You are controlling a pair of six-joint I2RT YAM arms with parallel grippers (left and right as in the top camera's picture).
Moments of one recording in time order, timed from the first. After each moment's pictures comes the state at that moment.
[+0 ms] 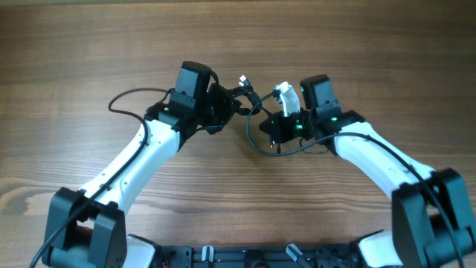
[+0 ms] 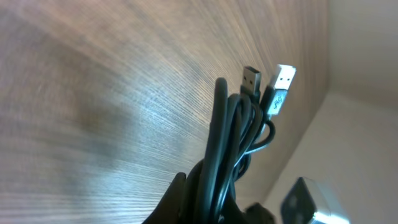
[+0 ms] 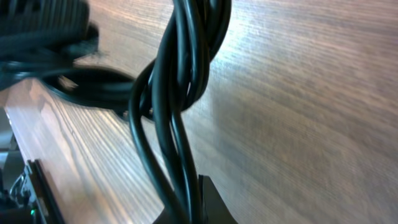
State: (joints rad) left arm -0.39 1.57 1.03 -0.32 0.37 -1.22; right arm 0.35 1.60 0.88 -0.29 -0.61 0.16
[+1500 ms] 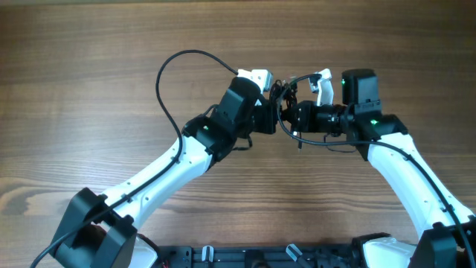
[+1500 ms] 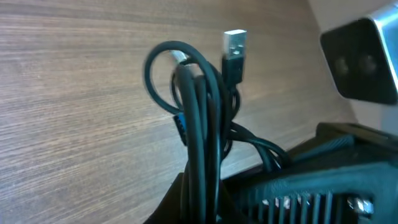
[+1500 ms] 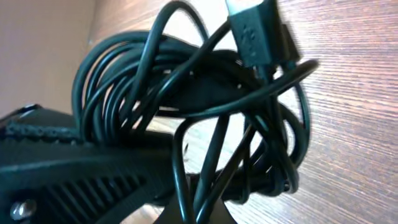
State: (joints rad) left arm -0.68 1.57 1.03 -0.11 0.20 -0.58; right arm 0.17 1.41 0.88 -0.35 -0.72 0.35
